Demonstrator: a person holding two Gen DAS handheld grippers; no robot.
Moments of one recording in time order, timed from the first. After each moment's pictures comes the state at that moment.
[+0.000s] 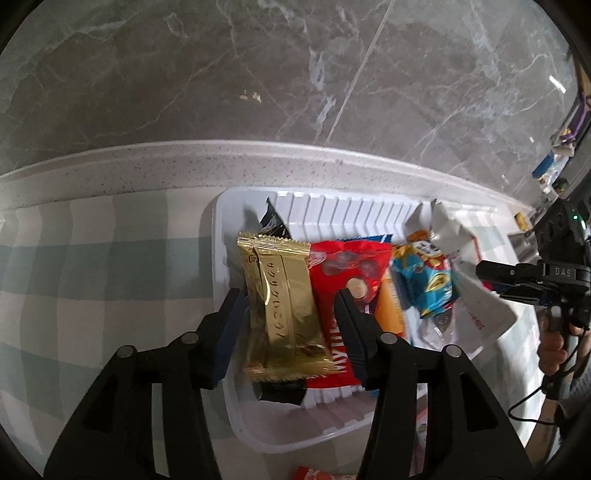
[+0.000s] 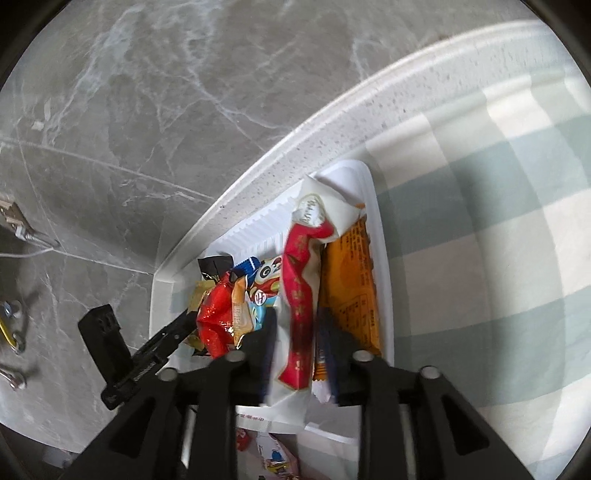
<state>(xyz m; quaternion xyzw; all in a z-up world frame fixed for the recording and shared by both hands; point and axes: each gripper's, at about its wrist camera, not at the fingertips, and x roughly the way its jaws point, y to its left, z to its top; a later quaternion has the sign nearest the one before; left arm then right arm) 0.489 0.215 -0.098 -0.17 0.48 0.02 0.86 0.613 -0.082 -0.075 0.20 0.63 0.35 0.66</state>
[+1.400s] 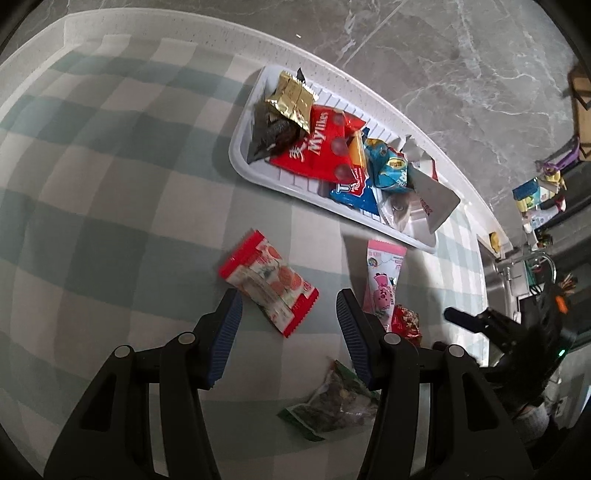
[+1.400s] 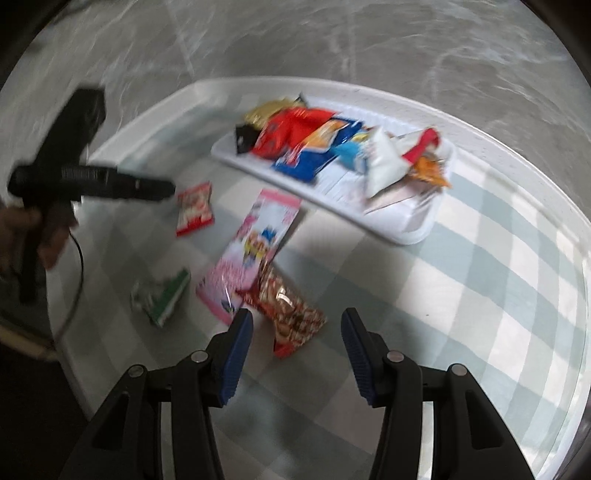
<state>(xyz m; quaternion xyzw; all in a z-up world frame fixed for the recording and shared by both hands) 0.308 0.159 -0.106 -0.32 0.50 0.06 0.80 0.416 -0.104 -0.045 -0.23 0.49 0.48 0.69</state>
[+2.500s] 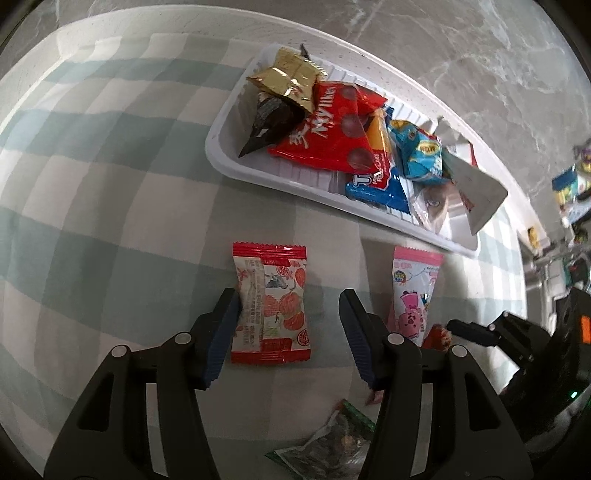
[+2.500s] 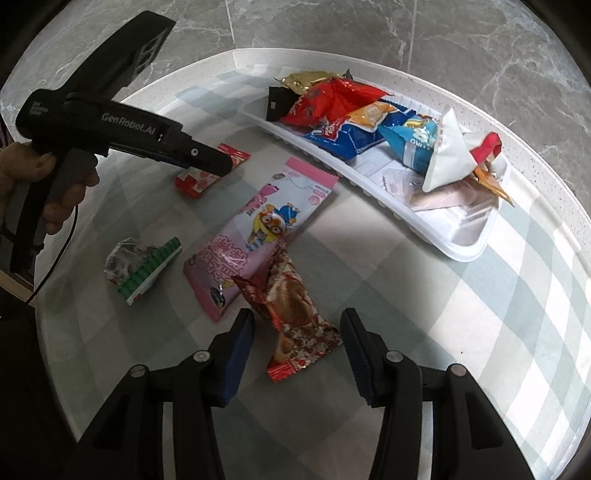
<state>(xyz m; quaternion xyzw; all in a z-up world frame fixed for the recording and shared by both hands) 0.357 0.135 -0.129 -0.26 0.53 0.11 0.80 0.419 -0.081 -0.076 -0.26 0.48 0.53 0.65</state>
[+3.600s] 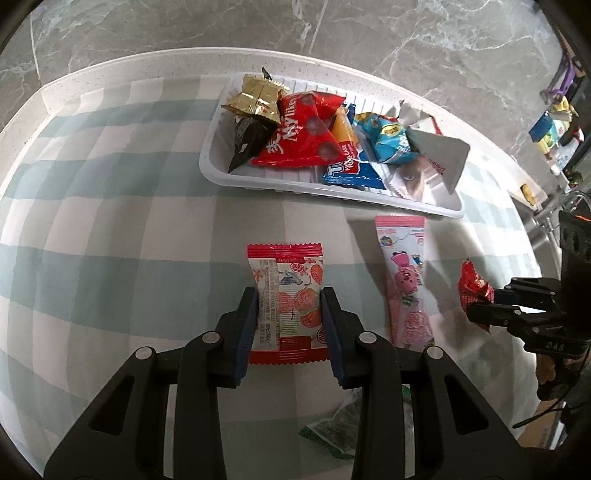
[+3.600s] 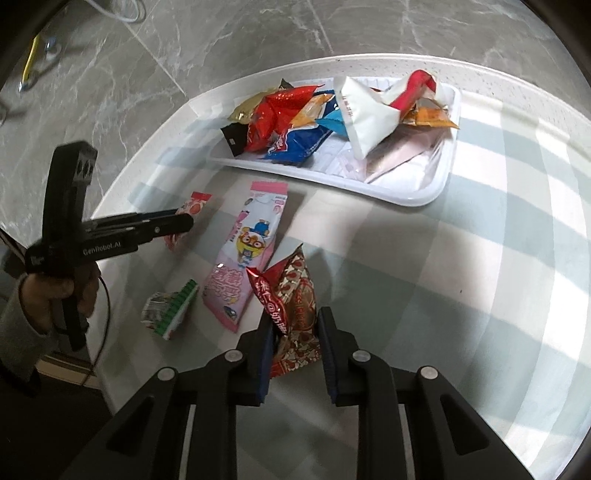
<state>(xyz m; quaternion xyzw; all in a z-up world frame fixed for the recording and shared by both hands) 0.330 0.116 -0.112 -0.18 0.51 0.08 0.84 0.451 -0.126 -0.066 -0.07 0.57 0.50 0.65</state>
